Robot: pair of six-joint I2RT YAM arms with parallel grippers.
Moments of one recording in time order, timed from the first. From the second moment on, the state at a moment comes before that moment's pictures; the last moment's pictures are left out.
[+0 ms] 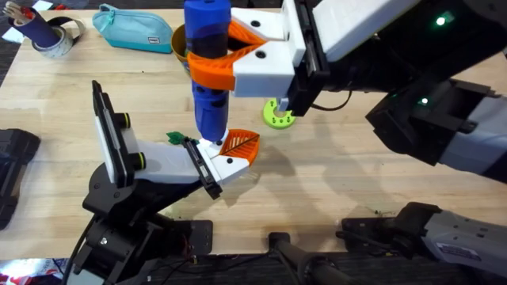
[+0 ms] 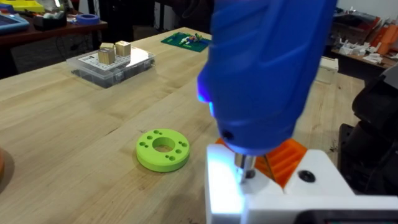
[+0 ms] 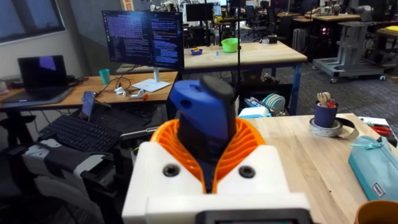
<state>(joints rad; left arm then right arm) -0.38 0.04 0.01 -0.02 0.66 -0.11 0.70 1.22 0.78 0.71 -0.85 0.26</state>
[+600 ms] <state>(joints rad) -0.38 0.04 0.01 -0.04 0.66 -0.11 0.69 1.23 0.77 0.79 -0.85 0.26</state>
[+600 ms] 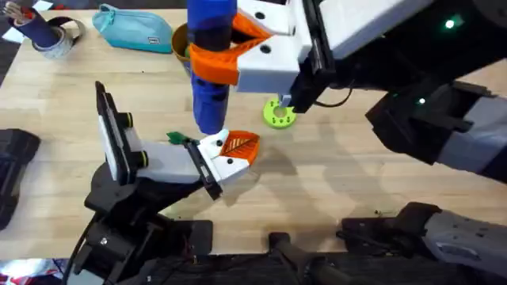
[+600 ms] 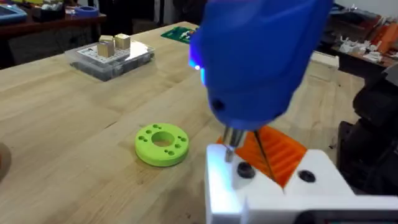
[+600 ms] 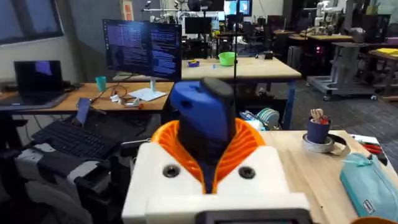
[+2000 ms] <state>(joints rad) -0.38 0.04 0.01 -0.04 0.66 -0.11 0.64 1.23 0.77 0.76 -0.85 0.40</state>
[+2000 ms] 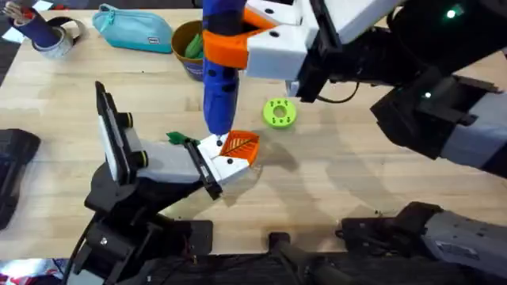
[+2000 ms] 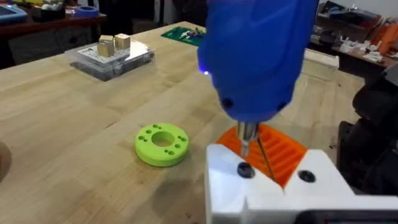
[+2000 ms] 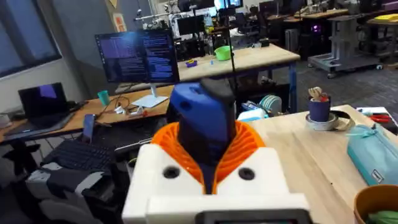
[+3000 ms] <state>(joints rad) -0.38 0.04 0.01 -0.04 0.66 -0.11 0.65 1.23 0.77 0.74 -0.85 0.40</state>
